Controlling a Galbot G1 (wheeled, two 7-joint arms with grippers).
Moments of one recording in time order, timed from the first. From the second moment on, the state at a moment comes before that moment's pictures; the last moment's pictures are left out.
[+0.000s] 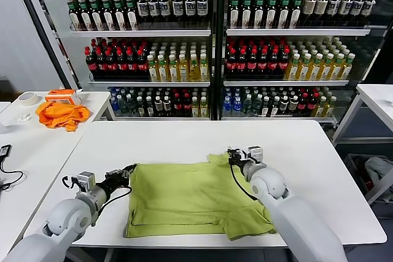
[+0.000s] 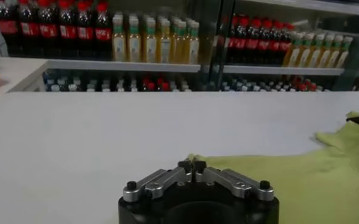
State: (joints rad) left arm 1.12 -0.76 -0.27 -1.78 -0.88 0.35 -0.03; right arm -0.77 1.07 0.02 1.67 0.73 -0.55 0.25
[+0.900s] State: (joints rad) left arm 1.48 -0.73 -0.44 -1.98 -0.81 0.28 0.00; right arm -1.21 0.91 0.21 2.07 0.70 -0.55 0.27
